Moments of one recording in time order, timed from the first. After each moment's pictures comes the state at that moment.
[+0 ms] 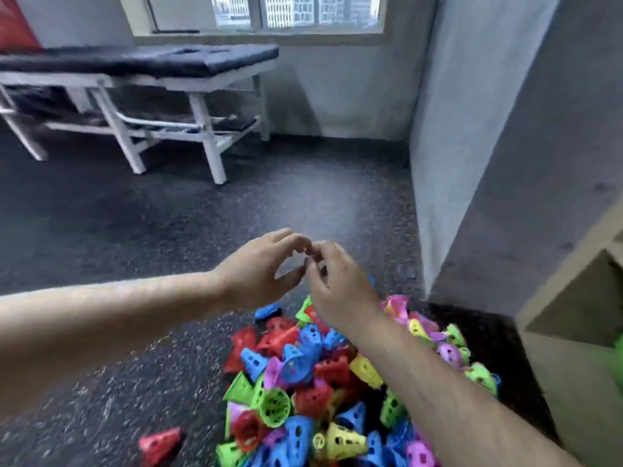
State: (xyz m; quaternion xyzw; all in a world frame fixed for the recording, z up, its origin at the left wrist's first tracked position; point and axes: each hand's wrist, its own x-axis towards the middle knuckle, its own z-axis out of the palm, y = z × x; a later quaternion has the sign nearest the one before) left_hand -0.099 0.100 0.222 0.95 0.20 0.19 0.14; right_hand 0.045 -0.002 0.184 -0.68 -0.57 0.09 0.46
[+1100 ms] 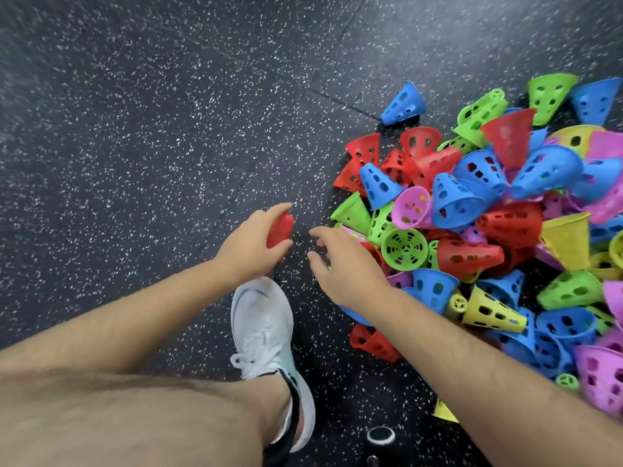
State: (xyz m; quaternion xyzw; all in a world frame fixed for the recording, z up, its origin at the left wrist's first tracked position) left_hand -0.357 0.096 -0.121 0.76 0.57 -0.01 0.31; right_hand -0.163 0.021 -0.109 -0.64 -0.64 0.38 0.17
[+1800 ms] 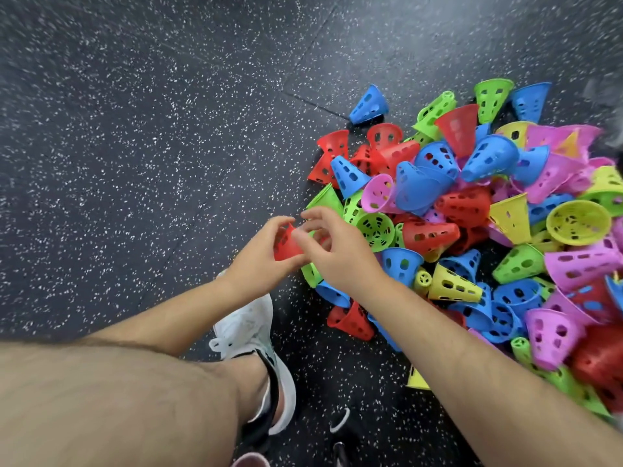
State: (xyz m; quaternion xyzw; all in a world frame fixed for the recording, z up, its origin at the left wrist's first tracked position) left_hand -0.311 0.027 -0.097 0.67 0.55 0.13 0.48; right_hand -0.146 -0.007 -0.078 -0.63 -0.52 0.46 0.35
